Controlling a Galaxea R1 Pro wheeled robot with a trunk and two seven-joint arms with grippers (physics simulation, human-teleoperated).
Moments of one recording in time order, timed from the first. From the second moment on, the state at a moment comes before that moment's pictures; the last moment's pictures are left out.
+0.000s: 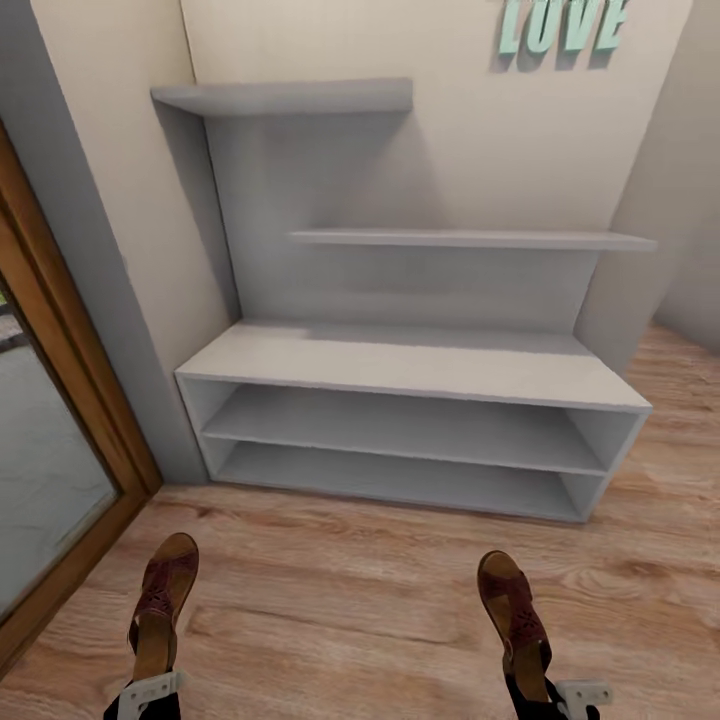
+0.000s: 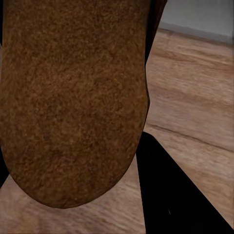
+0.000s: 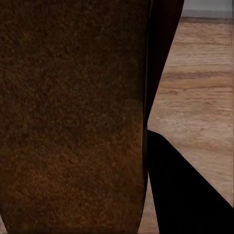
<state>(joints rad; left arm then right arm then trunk) -0.17 0.10 0.23 -0.48 0.11 -0.52 -0.15 -0.15 -0.11 -0.26 -0.54 0.02 -0.40 0.32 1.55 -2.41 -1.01</state>
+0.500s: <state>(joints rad) -0.17 0.10 0.23 -0.48 0.11 -0.51 -0.15 -0.15 -0.11 -0.26 -0.54 0.02 -0.40 0.32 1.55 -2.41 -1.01</state>
